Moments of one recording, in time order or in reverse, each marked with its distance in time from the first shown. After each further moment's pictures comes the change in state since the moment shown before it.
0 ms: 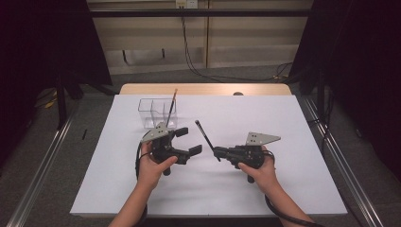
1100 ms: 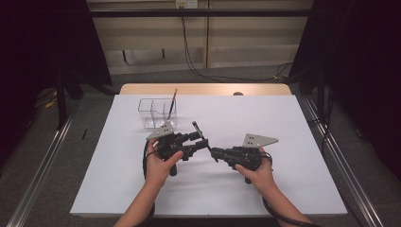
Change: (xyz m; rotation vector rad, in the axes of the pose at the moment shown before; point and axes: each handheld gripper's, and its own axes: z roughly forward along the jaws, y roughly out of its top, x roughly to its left) left arm 0.000 -0.004 0.016 -0.006 -0.067 -0.078; right arm 0.008 -0.001 0.006 -0.006 -0.014 -0.027
